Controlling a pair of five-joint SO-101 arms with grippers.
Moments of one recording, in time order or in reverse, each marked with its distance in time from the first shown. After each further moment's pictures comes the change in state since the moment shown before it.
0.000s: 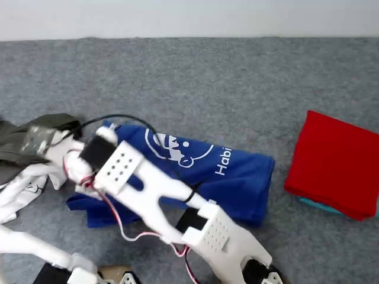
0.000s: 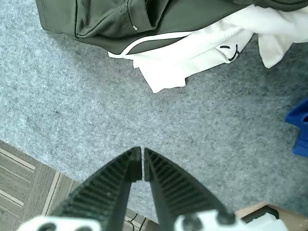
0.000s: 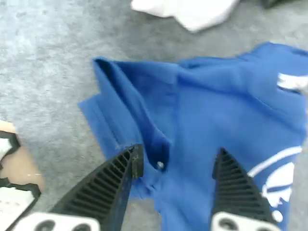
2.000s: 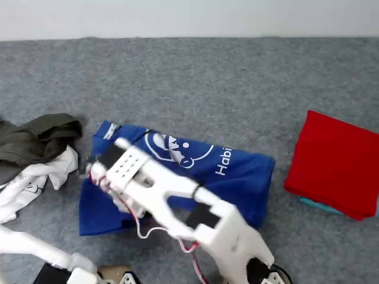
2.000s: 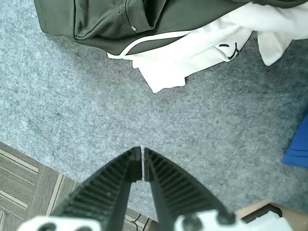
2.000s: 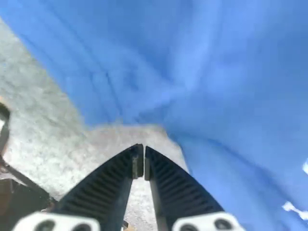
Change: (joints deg) left arm 0.0 0.0 0.0 0.0 -1.2; right arm 4.8 -9.3 37.5 0.0 -1.2
